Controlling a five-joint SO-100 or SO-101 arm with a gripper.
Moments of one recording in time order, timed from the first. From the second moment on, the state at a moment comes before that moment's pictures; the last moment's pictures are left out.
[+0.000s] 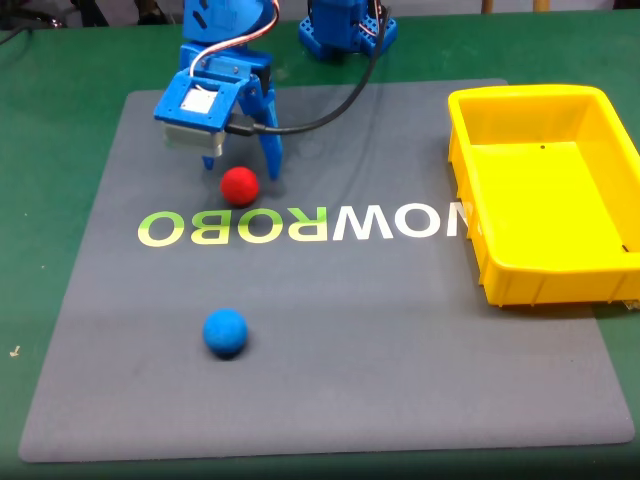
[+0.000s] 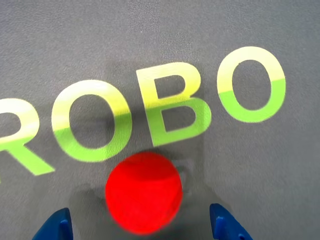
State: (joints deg) arm 26.9 84.1 100.1 44.1 -99.4
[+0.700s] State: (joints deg) arm 26.9 75.5 96.7 41.6 -99.1
